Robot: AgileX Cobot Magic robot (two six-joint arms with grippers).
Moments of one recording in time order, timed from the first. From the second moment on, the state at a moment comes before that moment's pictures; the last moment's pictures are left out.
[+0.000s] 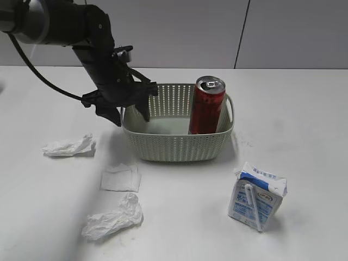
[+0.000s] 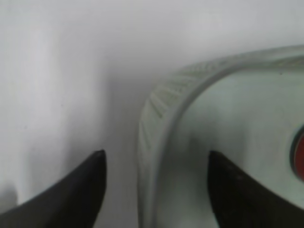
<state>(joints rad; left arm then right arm) -0.46 2.18 -1.64 -0.32 0.85 -0.22 0.02 0.90 -0.91 0.10 1.00 -0.08</state>
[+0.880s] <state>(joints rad) -0.26 1.71 -1.64 -0.03 1.21 -0.13 0.02 0.13 -0.42 0.11 0.94 -0.09</state>
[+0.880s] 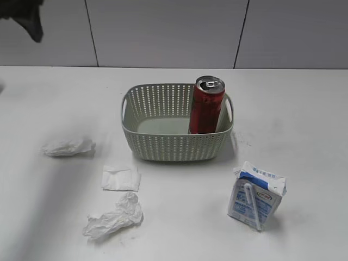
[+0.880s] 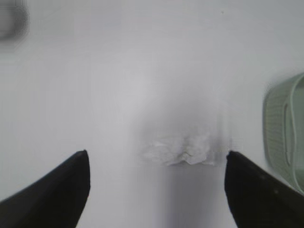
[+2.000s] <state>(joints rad) -0.10 0.31 -0.75 -0.09 1.22 -0.04 0.09 0.00 -0.42 0.11 0.95 -0.09</state>
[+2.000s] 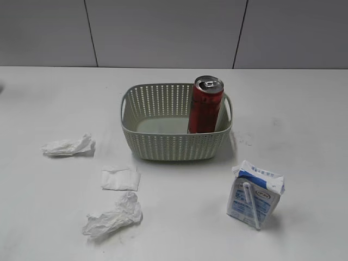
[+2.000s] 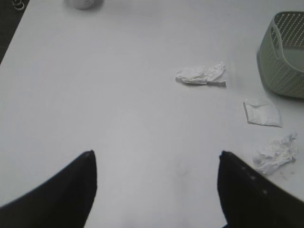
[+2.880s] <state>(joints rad) -0.10 -0.01 -0.52 -0.08 1.09 0.04 0.09 0.00 -0.42 0.11 0.95 -0.09</state>
